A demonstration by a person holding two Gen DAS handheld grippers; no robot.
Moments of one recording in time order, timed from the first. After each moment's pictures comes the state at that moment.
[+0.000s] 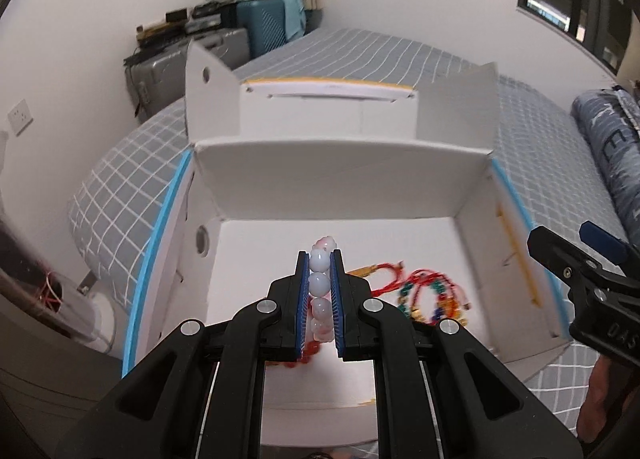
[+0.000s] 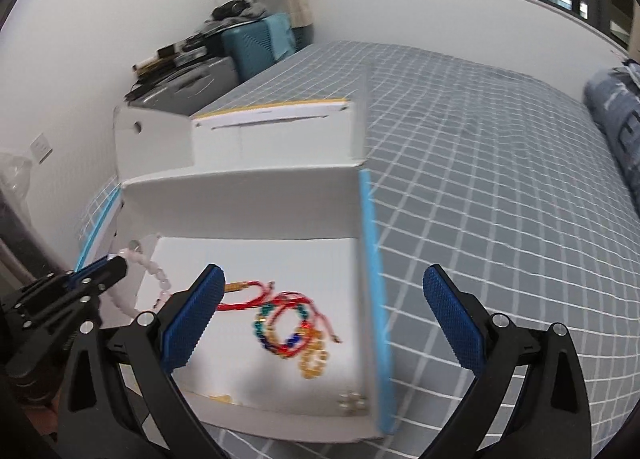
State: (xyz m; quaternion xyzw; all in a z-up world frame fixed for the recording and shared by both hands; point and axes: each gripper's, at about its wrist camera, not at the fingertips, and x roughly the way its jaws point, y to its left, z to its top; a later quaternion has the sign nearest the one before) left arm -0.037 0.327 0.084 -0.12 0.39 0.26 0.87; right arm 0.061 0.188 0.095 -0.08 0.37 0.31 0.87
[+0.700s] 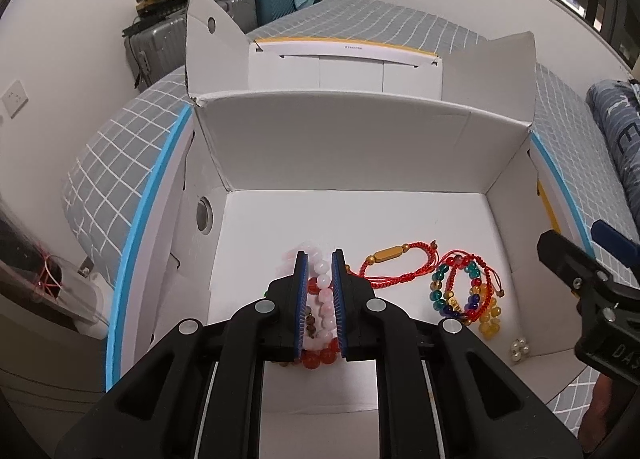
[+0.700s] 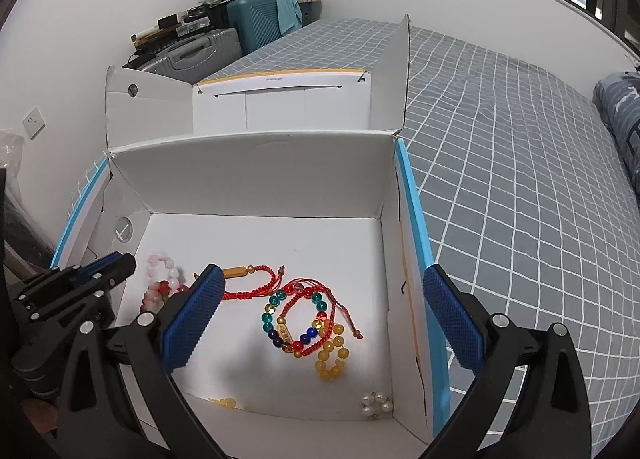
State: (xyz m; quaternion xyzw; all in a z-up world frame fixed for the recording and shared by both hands) left arm -0.029 0.351 0.055 -0.14 0.43 0.27 0.85; right arm 0.064 0.207 0.068 -0.11 0.40 0.30 0.86
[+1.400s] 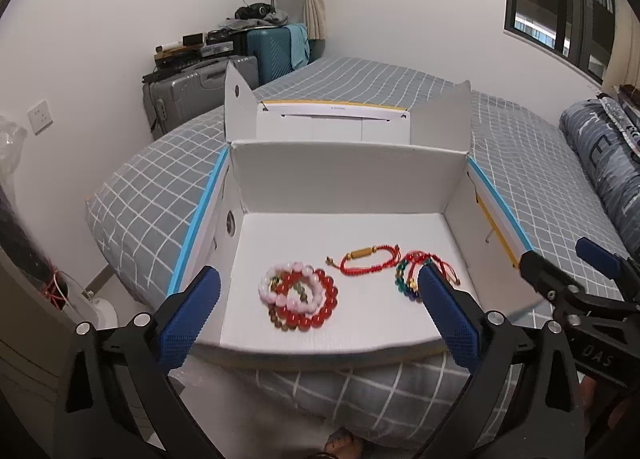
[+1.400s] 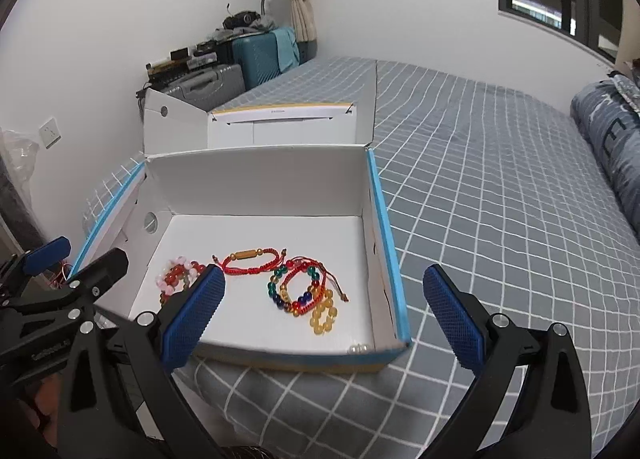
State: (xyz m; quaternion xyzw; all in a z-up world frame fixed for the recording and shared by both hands) left arm -0.115 0.287 0.097 -0.11 0.33 0.27 0.90; right arm -0.016 0.138 0.094 -0.09 0.33 0.30 0.89
